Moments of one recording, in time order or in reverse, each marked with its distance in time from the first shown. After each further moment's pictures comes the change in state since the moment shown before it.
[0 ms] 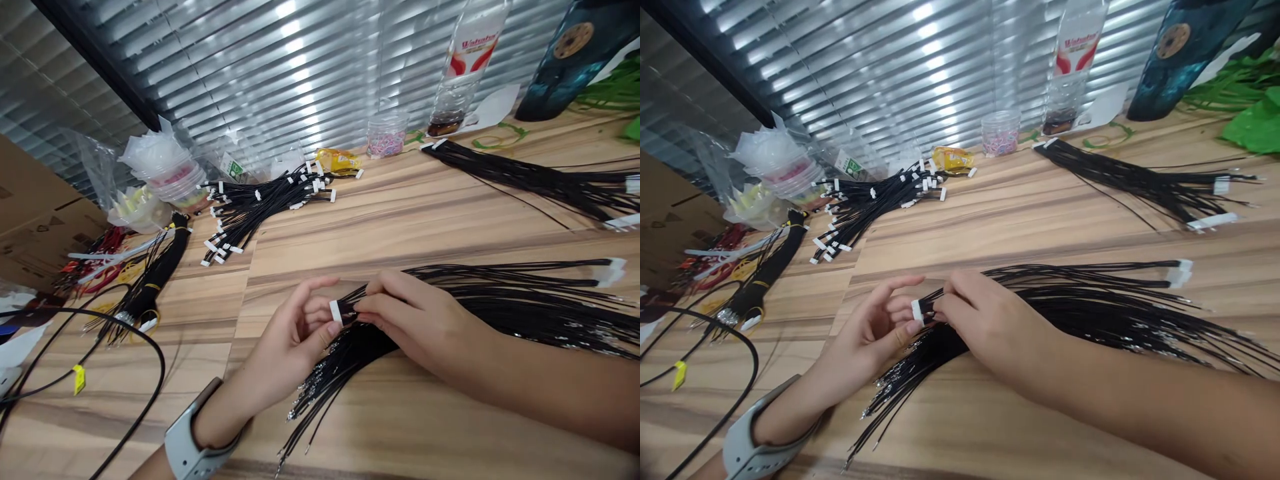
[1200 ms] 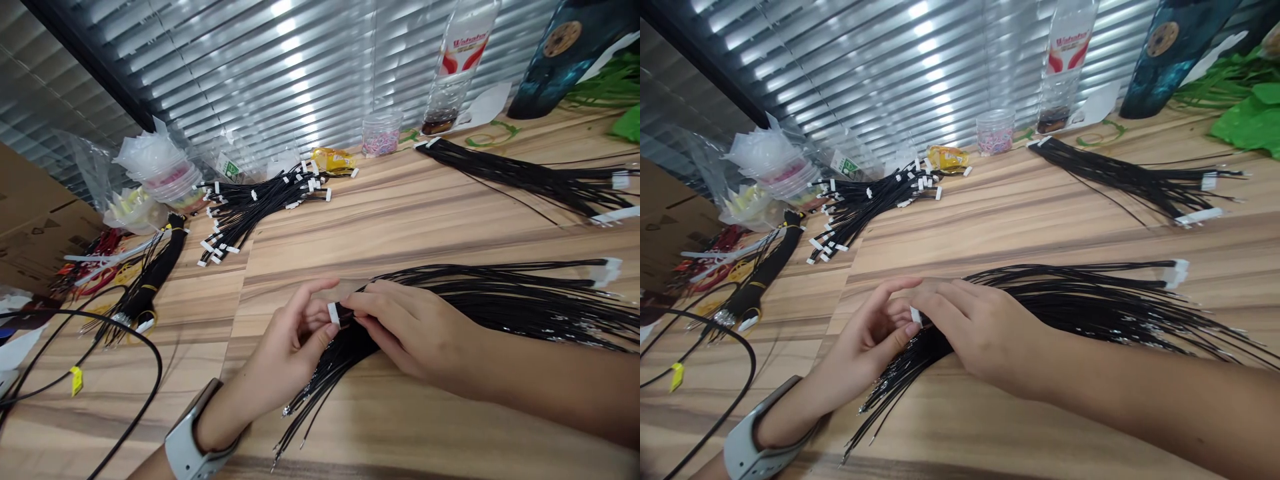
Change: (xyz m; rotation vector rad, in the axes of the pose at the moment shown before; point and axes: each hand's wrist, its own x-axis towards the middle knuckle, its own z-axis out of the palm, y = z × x) left_hand -0.005 -0.001 0.005 0.195 0.021 0.066; right_hand -0.004 -0.002 0.000 0.052 0.052 -0.138
